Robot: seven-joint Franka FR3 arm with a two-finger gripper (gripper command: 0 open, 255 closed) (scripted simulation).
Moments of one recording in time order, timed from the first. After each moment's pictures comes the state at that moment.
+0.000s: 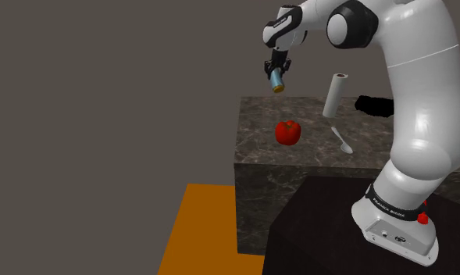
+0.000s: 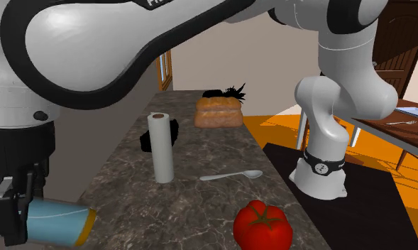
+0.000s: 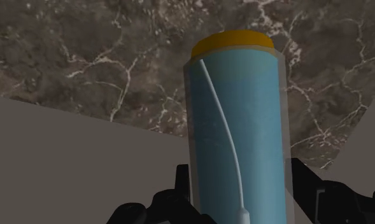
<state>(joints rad) -0.22 0.57 -0.39 -1.47 0.23 2.22 -0.05</state>
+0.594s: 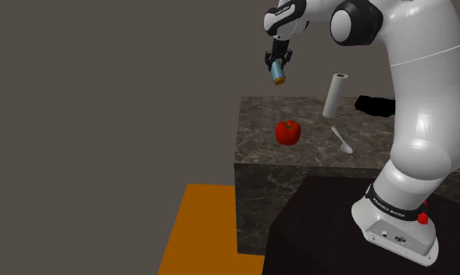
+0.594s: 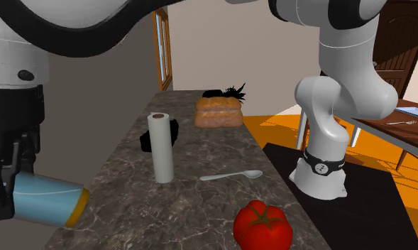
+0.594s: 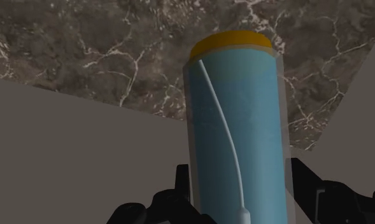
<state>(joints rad) -0.22 0.54 -0.40 -1.40 0.22 2.12 -0.04</state>
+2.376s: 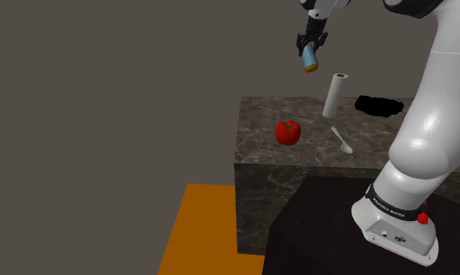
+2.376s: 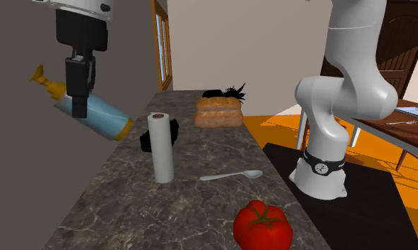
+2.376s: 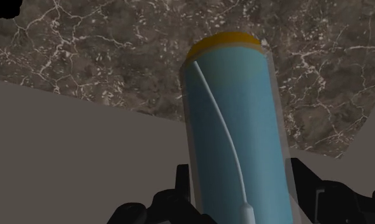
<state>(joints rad) -0.26 0.20 -0.49 -1.67 0.13 2.06 -0.17</state>
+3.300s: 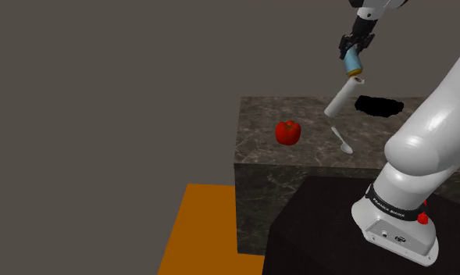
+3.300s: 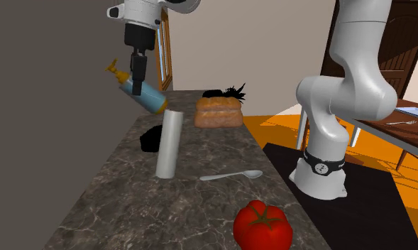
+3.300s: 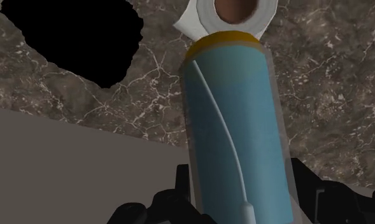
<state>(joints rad) -0.38 -0.05 -0.61 -1.95 0.06 2.12 -0.40</state>
